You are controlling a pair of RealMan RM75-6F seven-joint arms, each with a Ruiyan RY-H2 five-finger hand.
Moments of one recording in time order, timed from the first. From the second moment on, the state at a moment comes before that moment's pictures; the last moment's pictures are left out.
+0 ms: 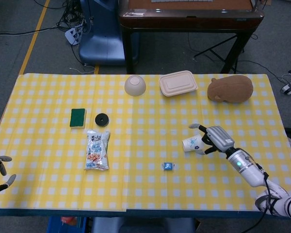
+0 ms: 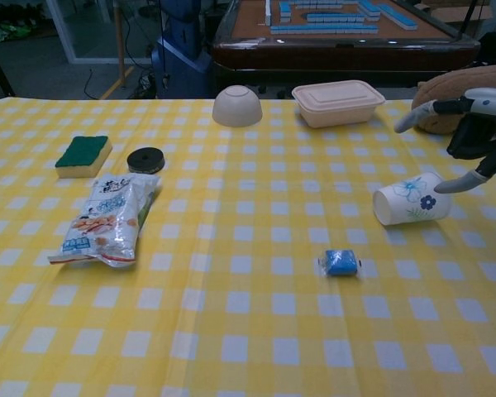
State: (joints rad) left arm -0.04 -1.05 -0.06 -1.63 1.47 1.54 -0.01; right arm 0.61 -1.31 0.02 -1.27 -1.56 1.01 0.57
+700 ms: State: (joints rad) left arm -0.03 -1.04 -0.07 -1.64 1.46 1.55 -0.04; right arm 0.71 -1.30 0.09 -1.59 -1.01 0.88 -0.56
